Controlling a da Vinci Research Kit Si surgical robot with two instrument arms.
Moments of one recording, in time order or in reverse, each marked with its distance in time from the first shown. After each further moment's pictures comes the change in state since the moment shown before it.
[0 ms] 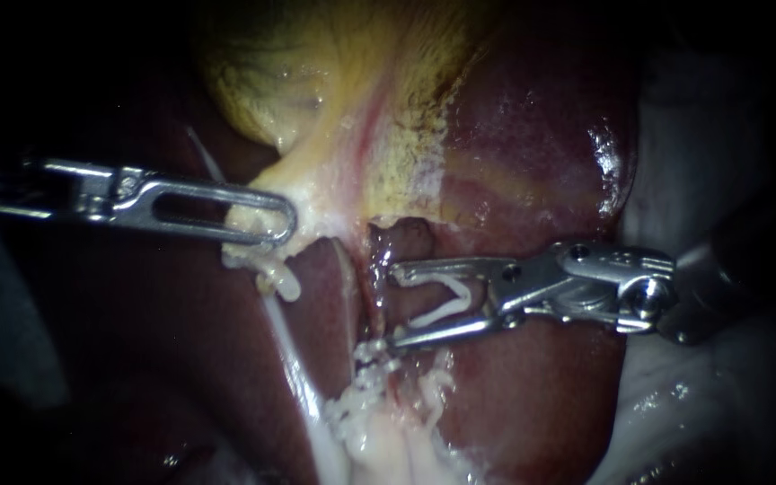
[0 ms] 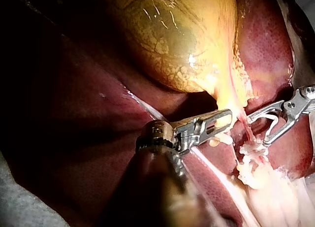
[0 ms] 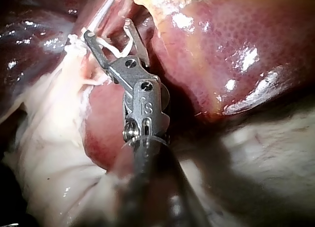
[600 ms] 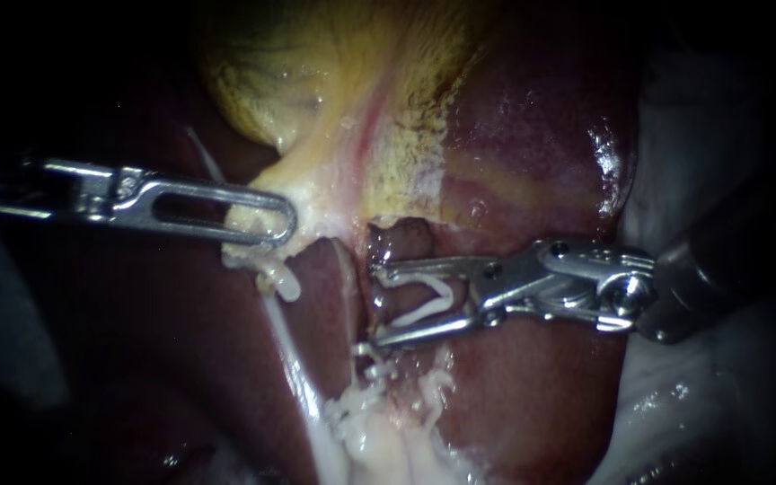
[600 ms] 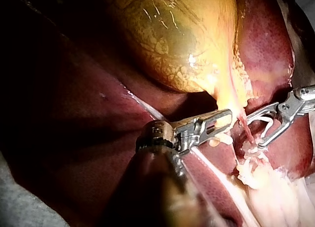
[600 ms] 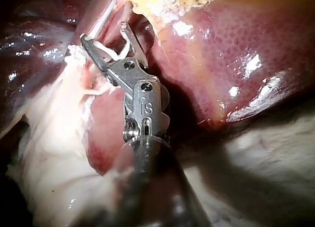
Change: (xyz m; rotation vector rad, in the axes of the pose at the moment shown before) right arm 0.000 0.001 0.001 0.010 -0.001 0.030; left arm 0.000 0.000 0.000 0.000 0.000 0.000
